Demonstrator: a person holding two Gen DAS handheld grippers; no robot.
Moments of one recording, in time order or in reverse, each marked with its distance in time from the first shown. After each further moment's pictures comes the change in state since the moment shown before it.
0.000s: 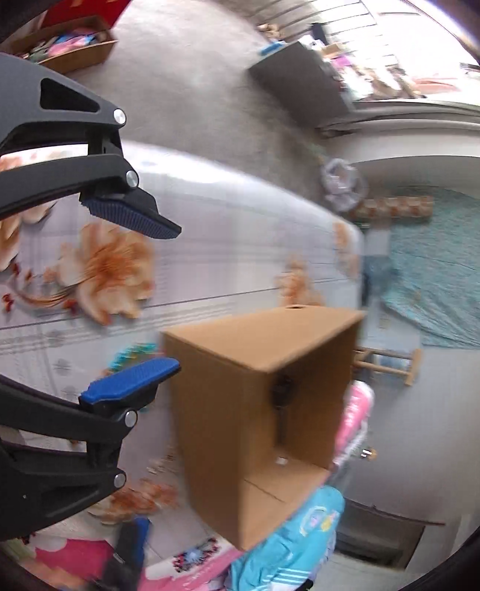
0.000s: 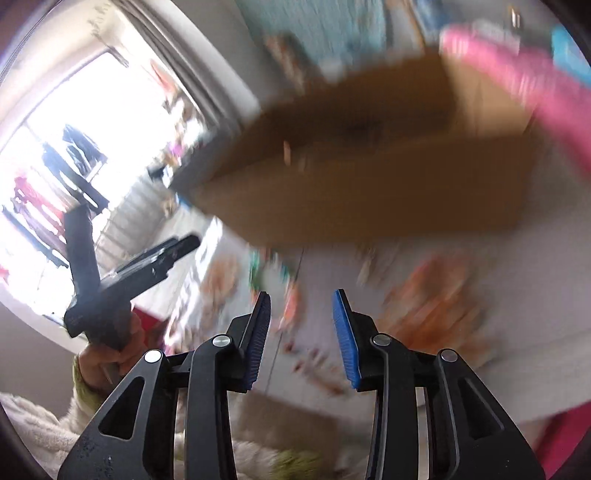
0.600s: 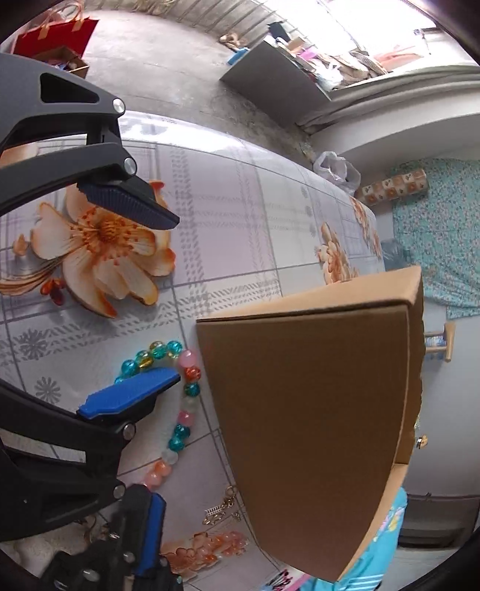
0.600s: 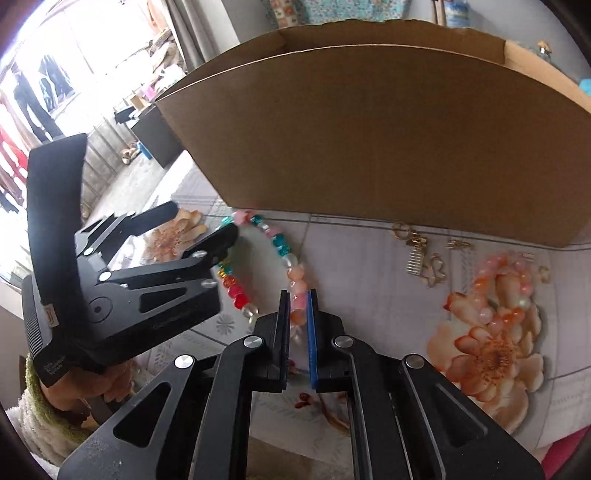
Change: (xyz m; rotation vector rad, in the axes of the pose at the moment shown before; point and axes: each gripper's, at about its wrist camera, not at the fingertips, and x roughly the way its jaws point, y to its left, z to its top) left arm 0.056 -0.036 -0.027 0.173 0.034 0.099; right arm 0.076 0.043 0.014 -0.170 0.074 -0.233
